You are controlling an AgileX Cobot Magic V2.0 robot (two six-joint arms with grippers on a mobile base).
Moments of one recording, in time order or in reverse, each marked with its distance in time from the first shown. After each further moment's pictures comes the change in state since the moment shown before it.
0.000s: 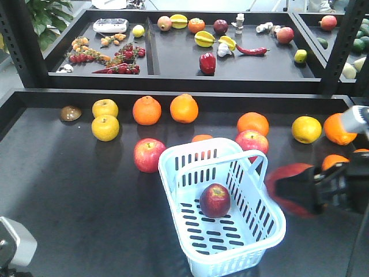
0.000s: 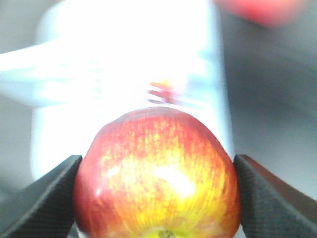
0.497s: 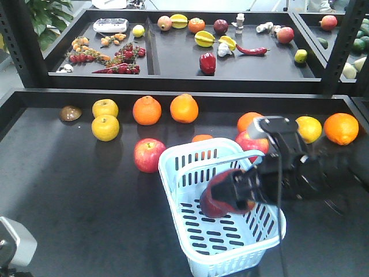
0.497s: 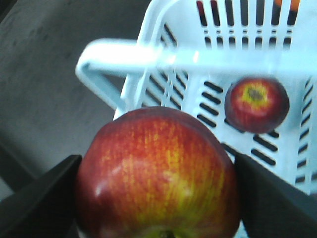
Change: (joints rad) left arm 0.000 0.000 0.000 0.000 0.000 0.000; right arm 0.308 0.359 -0.083 0.080 -0.265 -0.072
